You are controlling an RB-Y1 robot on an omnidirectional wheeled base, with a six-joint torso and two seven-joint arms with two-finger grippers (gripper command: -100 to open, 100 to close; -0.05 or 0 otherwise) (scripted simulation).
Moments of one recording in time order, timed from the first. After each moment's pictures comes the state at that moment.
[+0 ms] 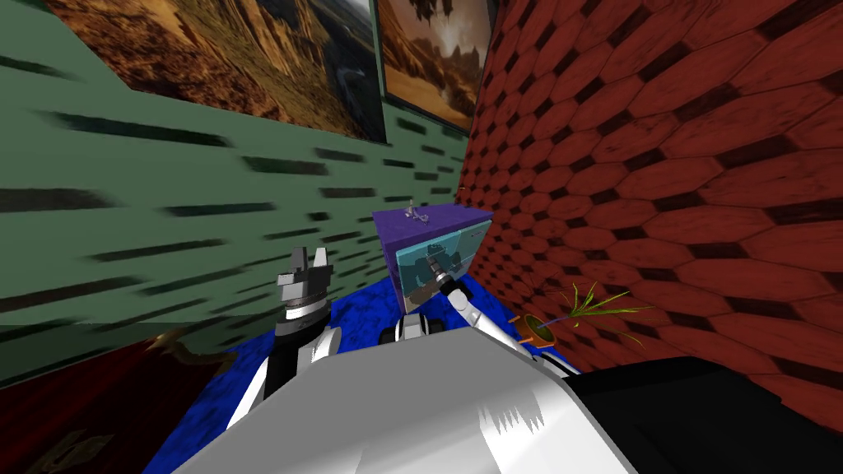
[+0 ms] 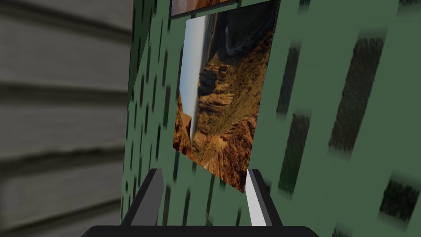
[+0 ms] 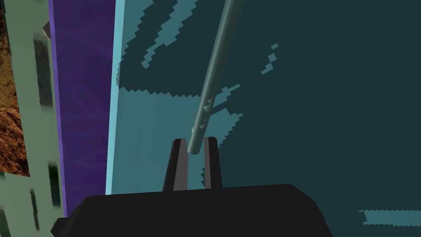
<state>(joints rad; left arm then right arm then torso) 0.51 0.03 0.03 -2.28 -0.06 -0.63 0.07 0.08 -0.48 0.51 -1.86 -1.52 -0.24 -1.70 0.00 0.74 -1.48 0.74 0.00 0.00</state>
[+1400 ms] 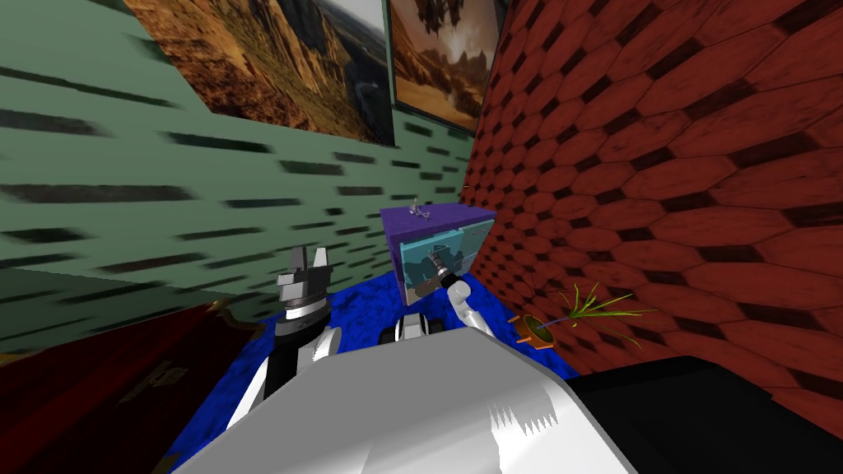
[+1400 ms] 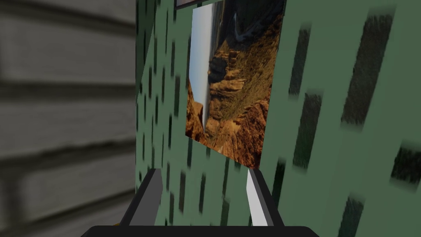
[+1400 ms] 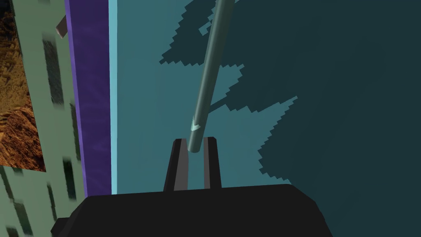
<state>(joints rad) 0.51 0.03 0.03 -2.28 -0.06 -0.63 0.07 0.11 -0.19 0.19 -1.77 -1.74 0.10 -1.32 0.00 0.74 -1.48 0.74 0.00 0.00</state>
